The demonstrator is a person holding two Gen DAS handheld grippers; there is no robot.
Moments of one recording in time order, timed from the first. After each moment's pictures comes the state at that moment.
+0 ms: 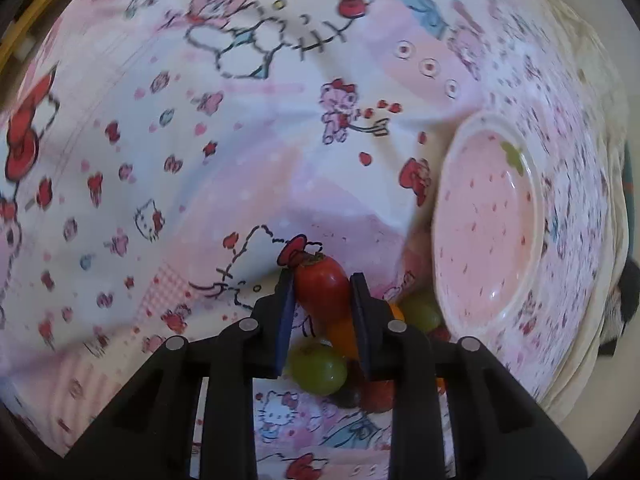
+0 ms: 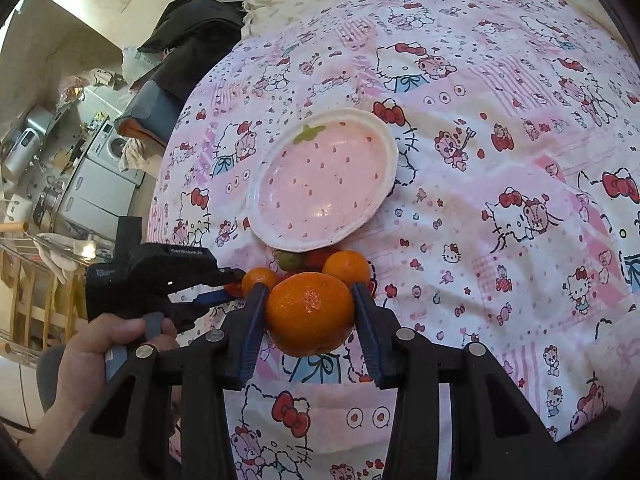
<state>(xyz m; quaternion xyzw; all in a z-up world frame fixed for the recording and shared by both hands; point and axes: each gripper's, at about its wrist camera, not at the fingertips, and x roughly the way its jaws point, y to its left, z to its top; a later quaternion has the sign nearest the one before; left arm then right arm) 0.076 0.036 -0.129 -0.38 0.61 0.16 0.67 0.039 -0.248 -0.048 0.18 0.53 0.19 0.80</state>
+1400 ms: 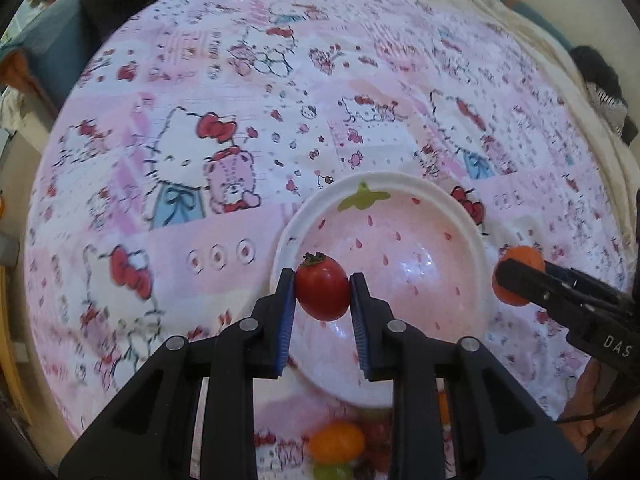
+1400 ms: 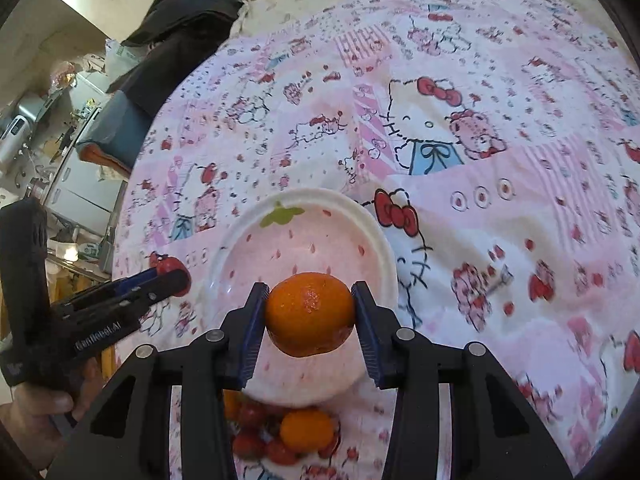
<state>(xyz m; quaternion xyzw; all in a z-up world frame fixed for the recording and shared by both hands) 0.199 -0.027 -0.068 -0.04 0.57 -0.04 0.82 0.197 -0.238 -0.077 0.14 0.55 0.20 0.80</state>
